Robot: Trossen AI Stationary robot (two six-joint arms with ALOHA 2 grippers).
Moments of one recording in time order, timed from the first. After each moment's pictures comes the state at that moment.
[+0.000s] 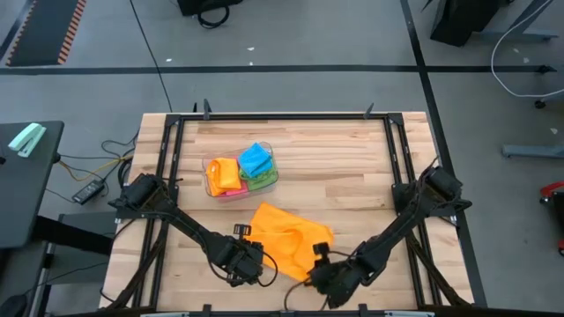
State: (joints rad) left arm -0.61 1.95 1.28 -0.76 -0.24 -0.46; right arm 0.74 1.89 1.21 -0.27 0.39 0.37
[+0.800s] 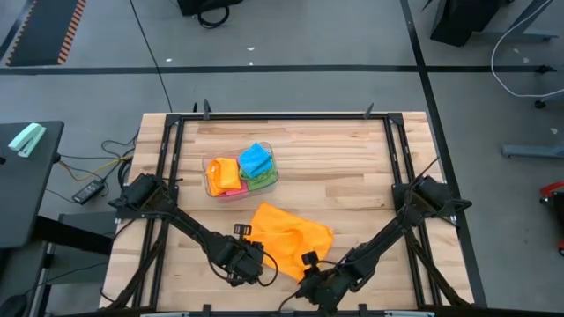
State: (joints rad) left arm -0.61 1.95 1.28 -0.75 -0.24 -0.46; right arm 0.72 2.02 1.30 -0.19 0.30 0.27
